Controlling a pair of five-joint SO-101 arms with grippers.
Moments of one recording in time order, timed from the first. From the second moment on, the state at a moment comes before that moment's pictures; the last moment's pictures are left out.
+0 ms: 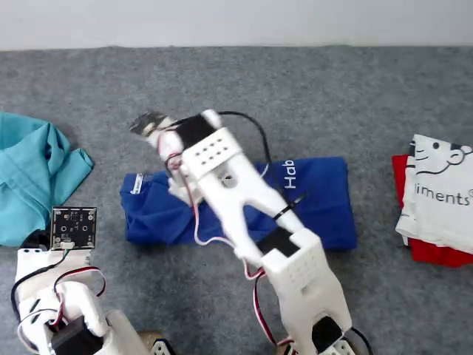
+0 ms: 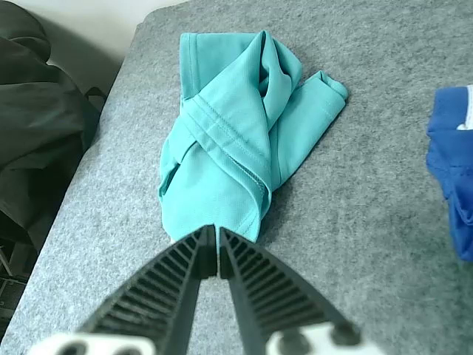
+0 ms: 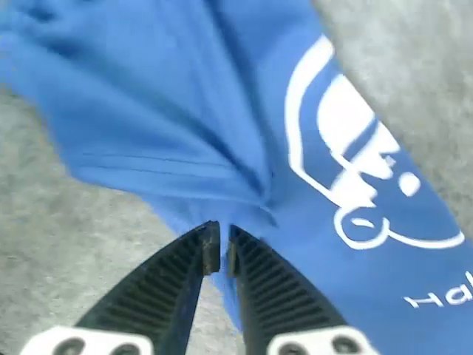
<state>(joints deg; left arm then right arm) -39.6 -103.5 77.1 70.5 -29.8 -42.4 36.1 -41.7 100.4 17.0</state>
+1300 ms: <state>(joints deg) -39.6 -103.5 77.1 70.5 -29.8 -49.8 49.1 -51.9 100.5 19.5</state>
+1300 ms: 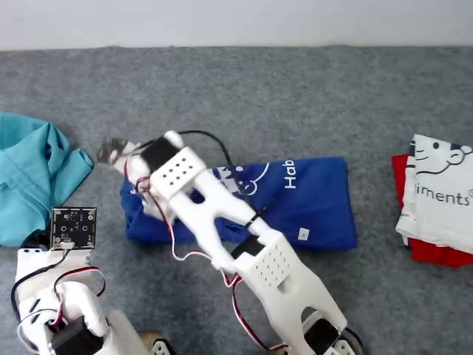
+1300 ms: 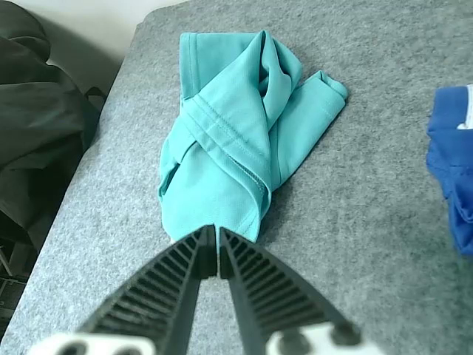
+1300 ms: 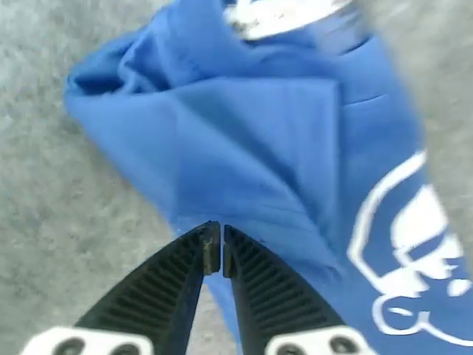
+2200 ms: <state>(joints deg) -39.6 -103.4 78.8 70.5 -29.8 -45.7 49.1 -53.1 95.7 22.8</state>
